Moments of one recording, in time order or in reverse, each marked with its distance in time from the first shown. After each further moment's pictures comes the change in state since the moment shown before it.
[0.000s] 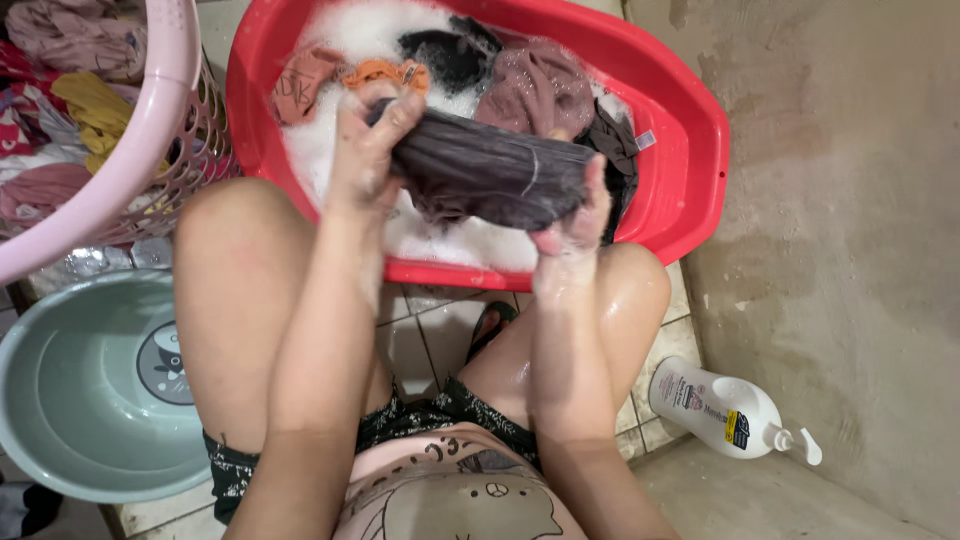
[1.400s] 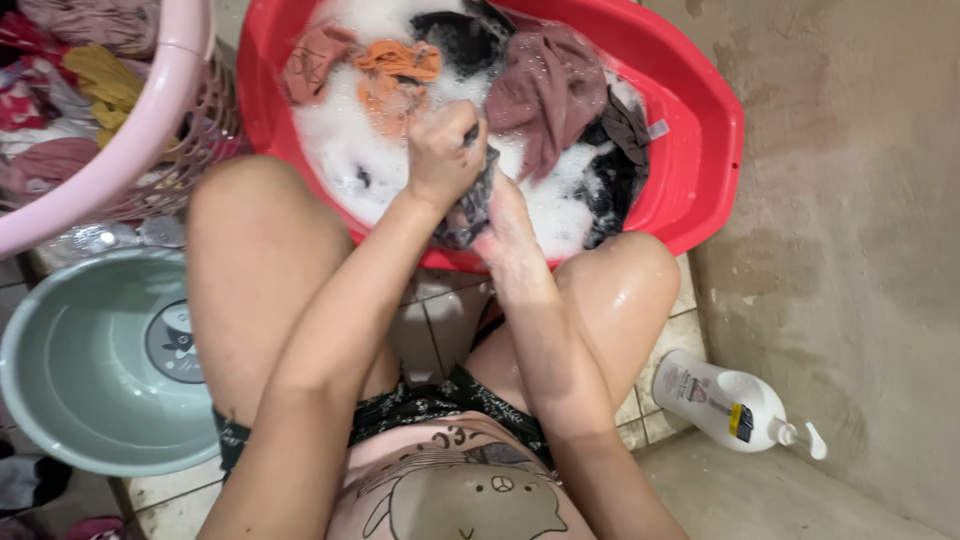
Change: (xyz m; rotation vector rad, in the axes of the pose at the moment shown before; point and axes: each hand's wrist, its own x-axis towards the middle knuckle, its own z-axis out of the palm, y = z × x) left_hand -0.009 -0.110 -0.002 1.284 -0.133 0.751; right_hand -0.008 0.098 -0.033 -0.042 0.354 0.308
